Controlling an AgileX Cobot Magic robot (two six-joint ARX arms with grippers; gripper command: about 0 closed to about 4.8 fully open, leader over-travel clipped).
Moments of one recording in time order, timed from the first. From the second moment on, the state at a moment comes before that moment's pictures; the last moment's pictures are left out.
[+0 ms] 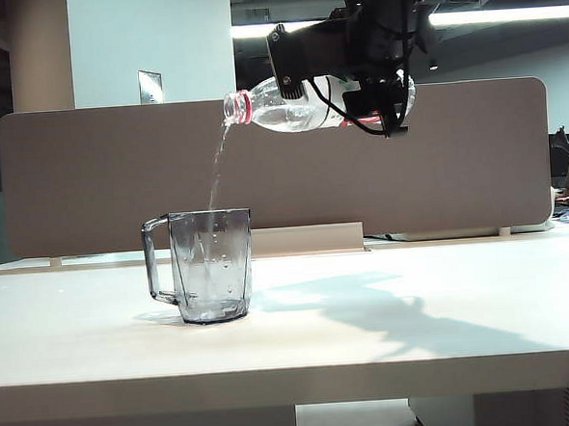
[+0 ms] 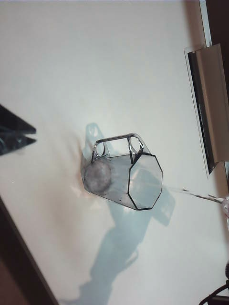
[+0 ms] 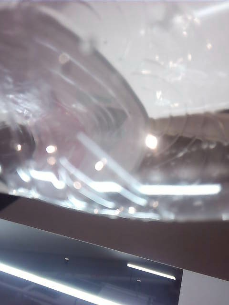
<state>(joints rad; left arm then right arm) -0.40 0.25 0.38 -0.41 0.04 0.03 0.56 1.66 1.17 0.24 0.37 -1.60</state>
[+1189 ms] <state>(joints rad) -0.40 0.25 0.38 -0.41 0.04 0.03 0.55 1.74 0.69 0.91 0.07 0.05</state>
